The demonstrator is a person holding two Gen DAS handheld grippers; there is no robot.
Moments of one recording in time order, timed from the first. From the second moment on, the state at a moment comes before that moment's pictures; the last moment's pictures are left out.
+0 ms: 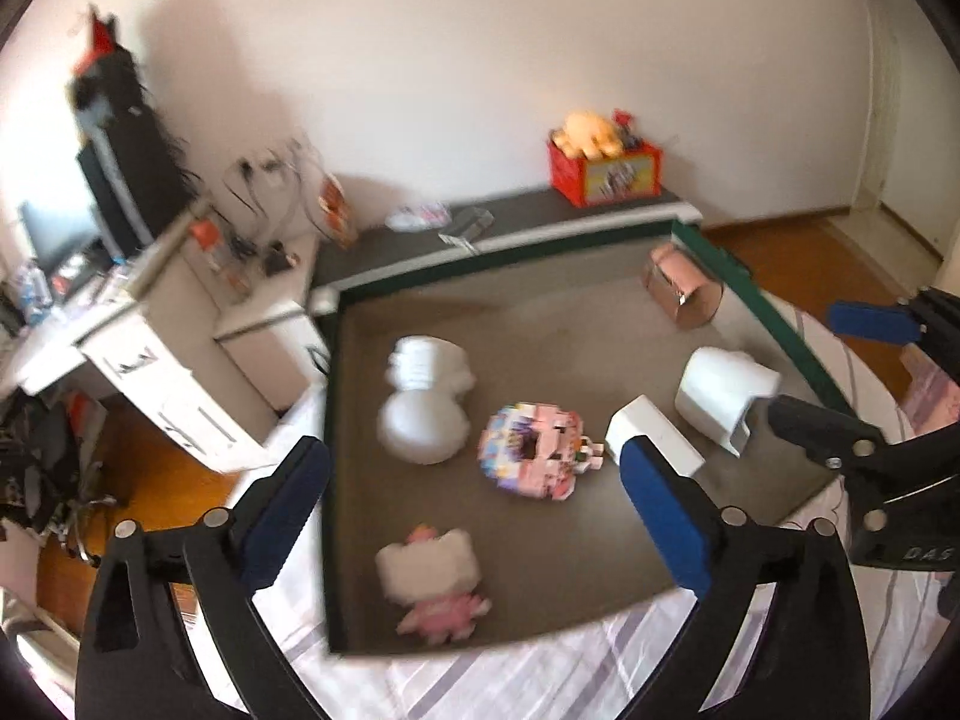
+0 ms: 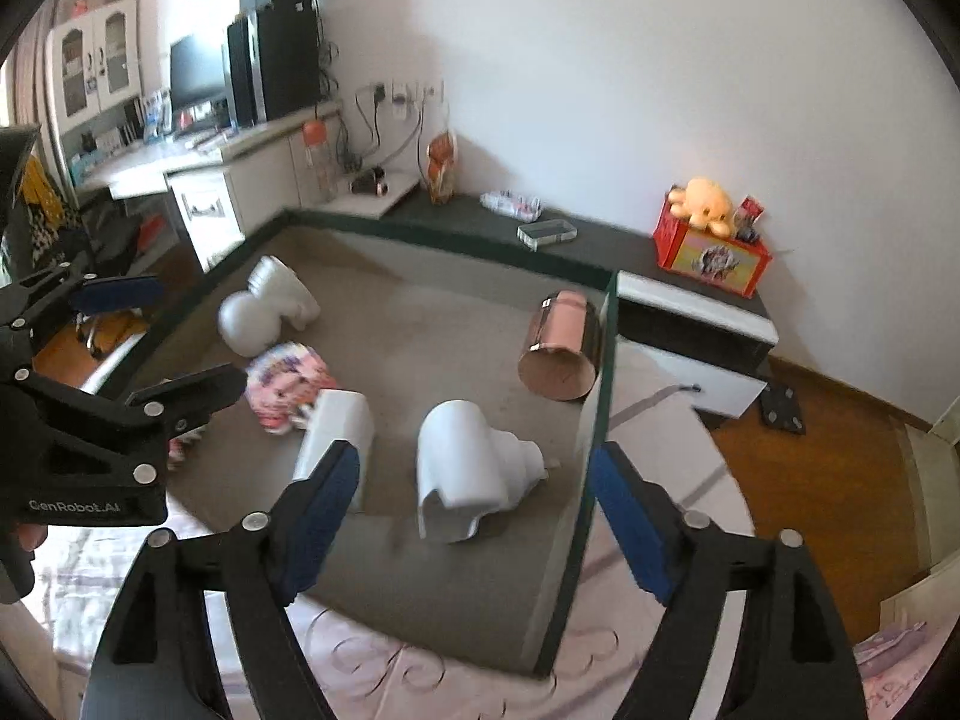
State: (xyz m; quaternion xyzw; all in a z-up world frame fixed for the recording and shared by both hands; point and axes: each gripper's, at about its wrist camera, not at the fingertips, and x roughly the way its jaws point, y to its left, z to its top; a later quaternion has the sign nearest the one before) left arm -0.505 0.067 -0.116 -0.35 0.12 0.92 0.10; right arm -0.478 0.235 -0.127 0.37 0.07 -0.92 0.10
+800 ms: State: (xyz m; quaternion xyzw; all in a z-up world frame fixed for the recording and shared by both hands) left arm -0.245 0.016 -0.052 -0.21 0.07 0.98 0.03; right arm -0.250 0.217 -0.061 0.21 0.04 -0.97 0.07
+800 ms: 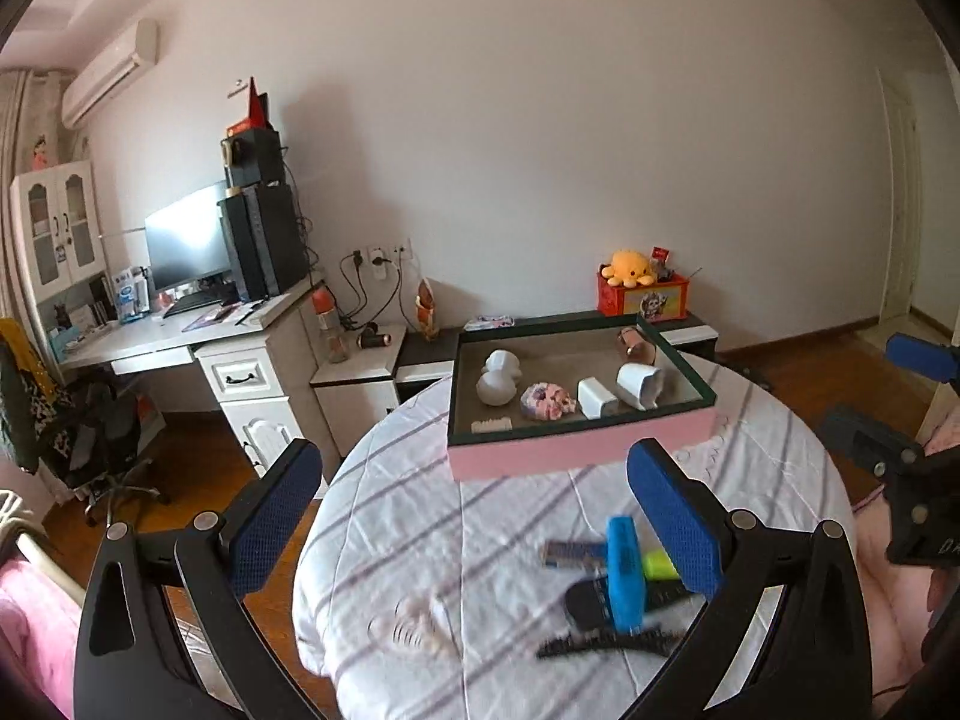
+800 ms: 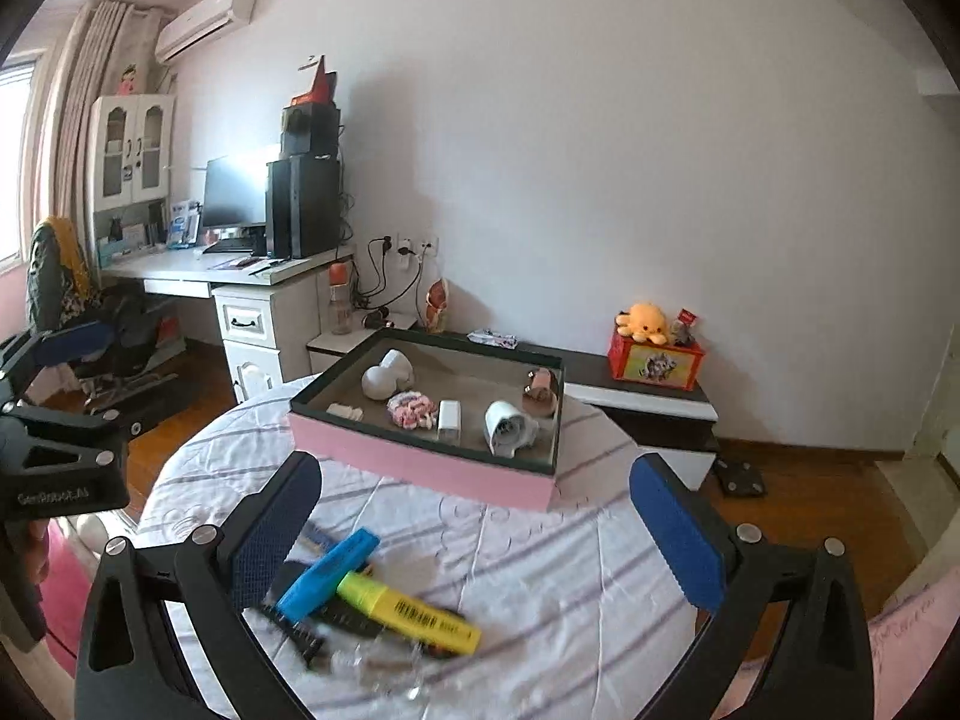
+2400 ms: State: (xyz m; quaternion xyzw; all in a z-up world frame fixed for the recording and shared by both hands) left arm -0.294 0.068 -0.180 -0.38 0.08 0.91 0.13; right arm -0.260 0.267 -0.164 0.35 -0.01 -0.94 0.03
